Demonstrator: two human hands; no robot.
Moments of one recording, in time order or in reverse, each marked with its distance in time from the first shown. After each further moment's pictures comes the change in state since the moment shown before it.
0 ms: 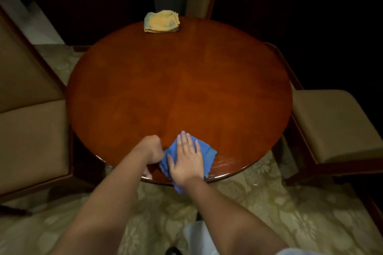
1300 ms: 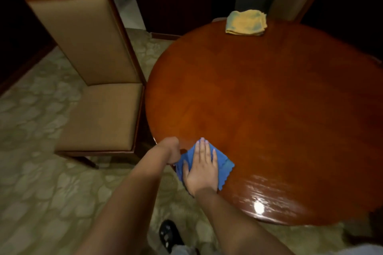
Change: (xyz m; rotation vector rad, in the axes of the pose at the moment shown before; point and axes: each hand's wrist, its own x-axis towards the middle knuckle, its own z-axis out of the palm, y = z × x) left_hand 0.002 -0.101 -0.063 0.041 -0.070 -0.201; right_hand 0.043 -0.115 0.038 -0.039 0.042 -0.158
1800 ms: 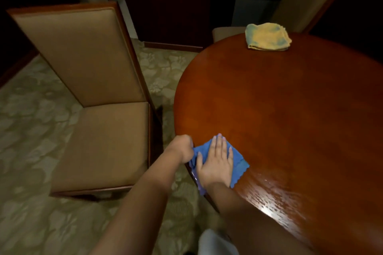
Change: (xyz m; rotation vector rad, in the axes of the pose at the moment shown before) left_hand 0.111 -0.124 -0.086 -0.259 0.177 0.164; right_hand 0.146 -0.113 0.028 -0.043 0.161 0.232
